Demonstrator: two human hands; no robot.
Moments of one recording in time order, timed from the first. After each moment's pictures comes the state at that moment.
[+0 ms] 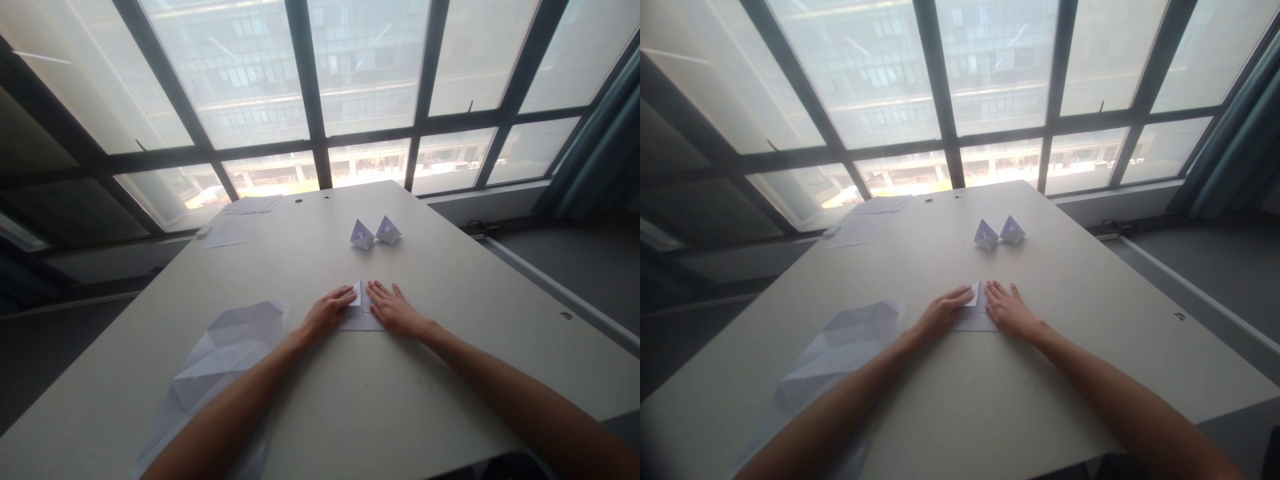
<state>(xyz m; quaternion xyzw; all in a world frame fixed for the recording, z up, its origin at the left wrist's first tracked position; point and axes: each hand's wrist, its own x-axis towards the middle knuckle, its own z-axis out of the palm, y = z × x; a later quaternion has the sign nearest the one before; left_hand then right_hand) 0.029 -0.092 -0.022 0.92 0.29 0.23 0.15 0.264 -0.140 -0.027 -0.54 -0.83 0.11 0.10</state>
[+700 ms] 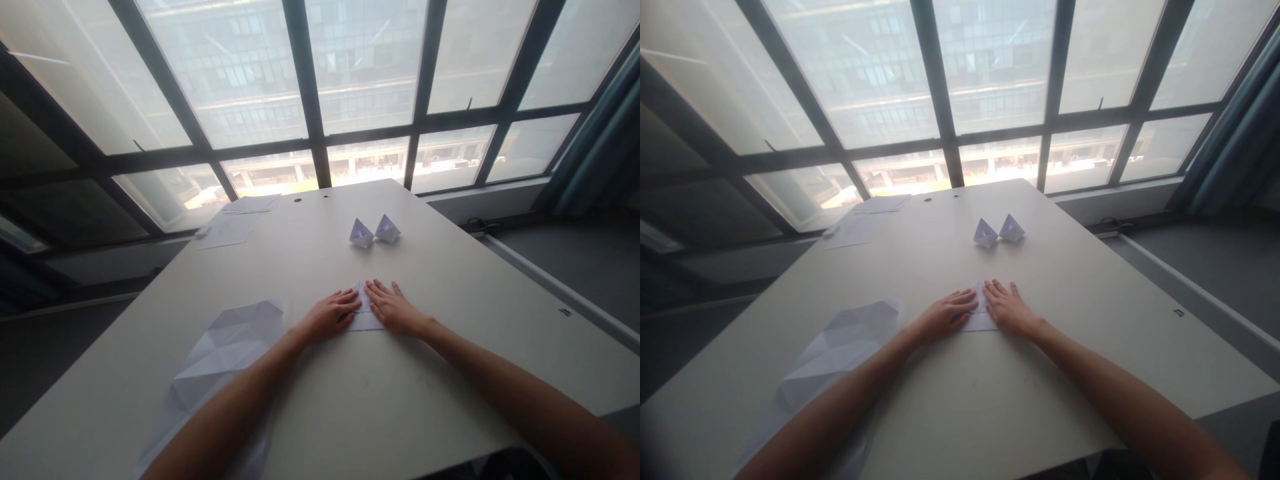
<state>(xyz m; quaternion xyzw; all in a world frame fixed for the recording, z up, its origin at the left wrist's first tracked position) 0.028 -0.100 -0.009 0.96 0.23 0.13 0.09 0.263 -0.142 -0.020 -0.53 -0.83 0.11 0.08</state>
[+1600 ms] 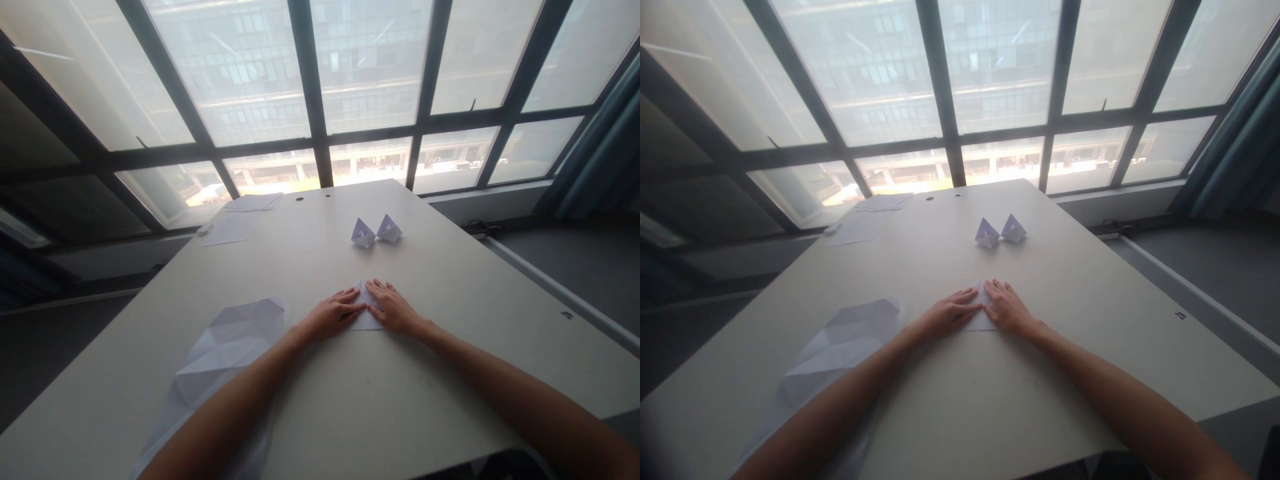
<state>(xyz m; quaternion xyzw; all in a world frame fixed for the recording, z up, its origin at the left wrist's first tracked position) 0.031 -0.100 -0.012 0.95 0.23 0.17 0.13 0.259 -0.137 -0.030 -0.55 -0.81 0.13 0.19</state>
